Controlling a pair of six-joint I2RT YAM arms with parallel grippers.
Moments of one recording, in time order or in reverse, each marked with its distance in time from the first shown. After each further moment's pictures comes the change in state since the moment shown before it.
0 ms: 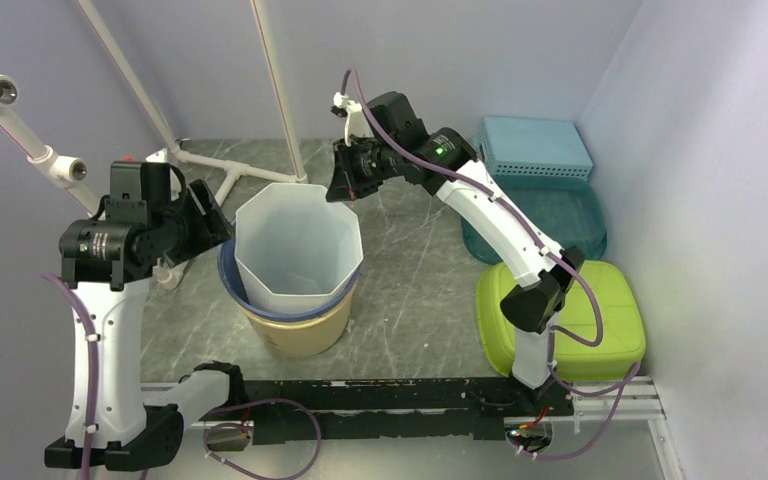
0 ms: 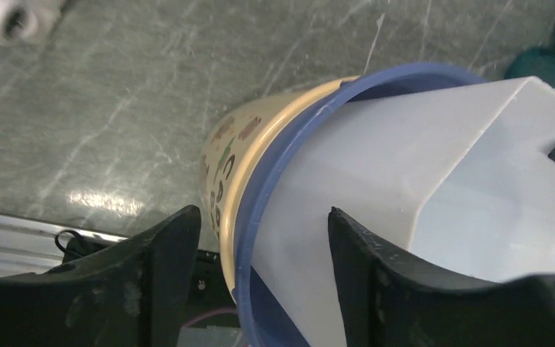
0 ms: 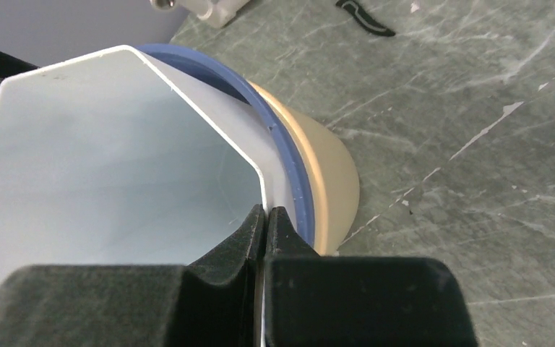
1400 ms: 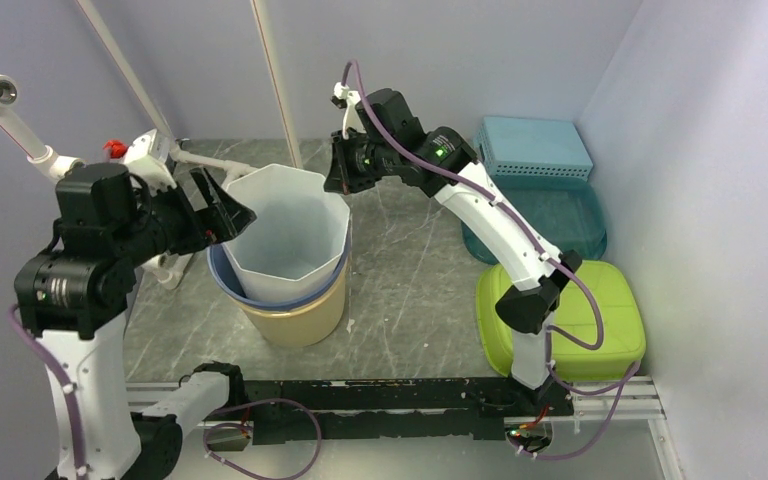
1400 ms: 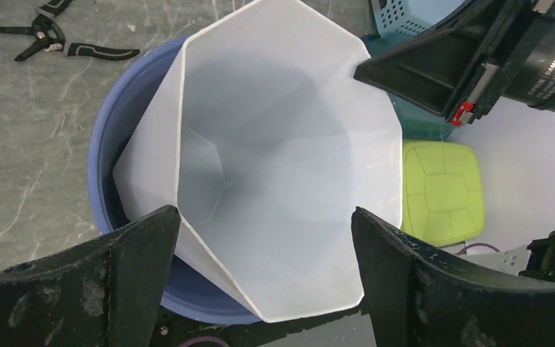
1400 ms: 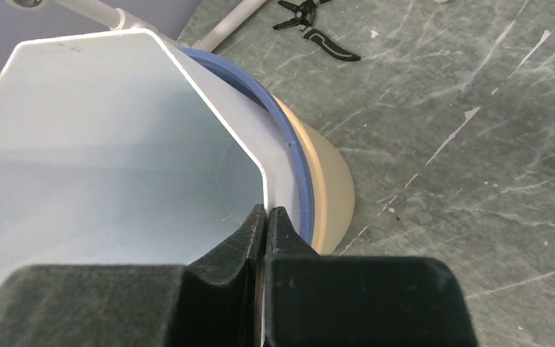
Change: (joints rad) left arm -0.005 -0.044 0.200 0.080 0.263 0.079; right arm 0.040 0.026 0.125 -0.045 0.206 0.079
